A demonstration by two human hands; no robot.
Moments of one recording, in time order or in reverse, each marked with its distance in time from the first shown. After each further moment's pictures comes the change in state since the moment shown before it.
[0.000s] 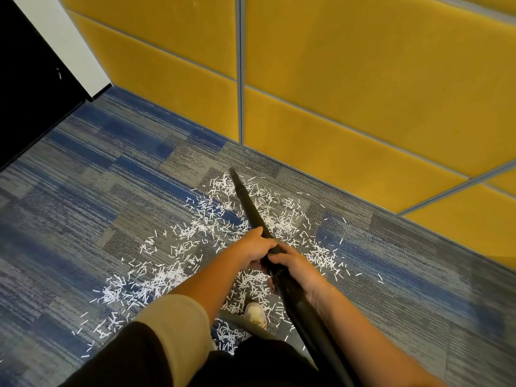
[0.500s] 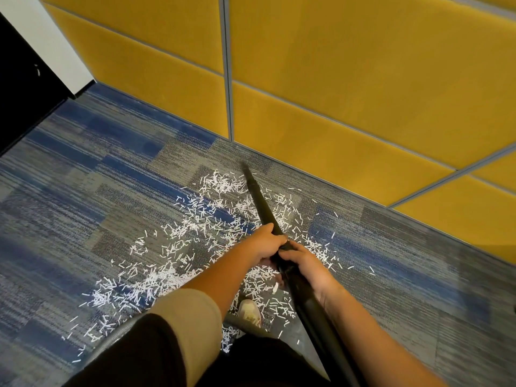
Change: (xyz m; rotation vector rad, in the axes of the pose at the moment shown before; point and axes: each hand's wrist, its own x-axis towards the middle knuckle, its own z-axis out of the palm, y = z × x) left_hand 0.009 0.021 0.034 0.034 -0.044 0.013; right_hand -0.012 -0.007 -0.030 0.093 0.072 -0.034
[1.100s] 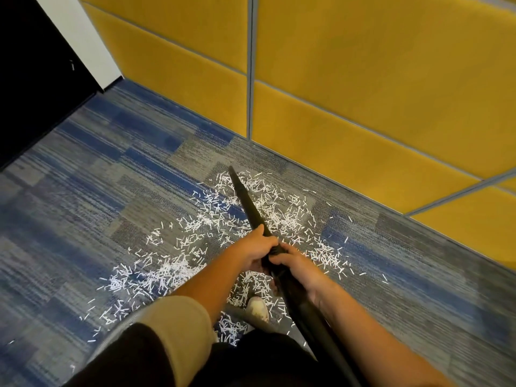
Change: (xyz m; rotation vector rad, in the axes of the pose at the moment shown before) left_hand -0.020 -0.034 -0.032 -0.095 0.031 -0.068; right_hand -0.006 0.010 0.039 -0.235 -0.090 0.055
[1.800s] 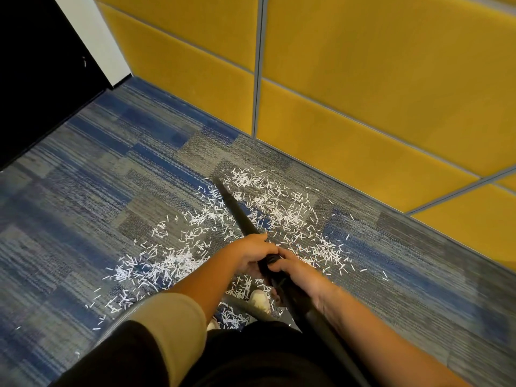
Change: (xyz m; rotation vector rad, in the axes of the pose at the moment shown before) left_hand -0.036 -0.037 -0.001 0.036 -0.051 -0.026; right_hand -0.028 0.036 0.017 -0.074 -0.061 0.041
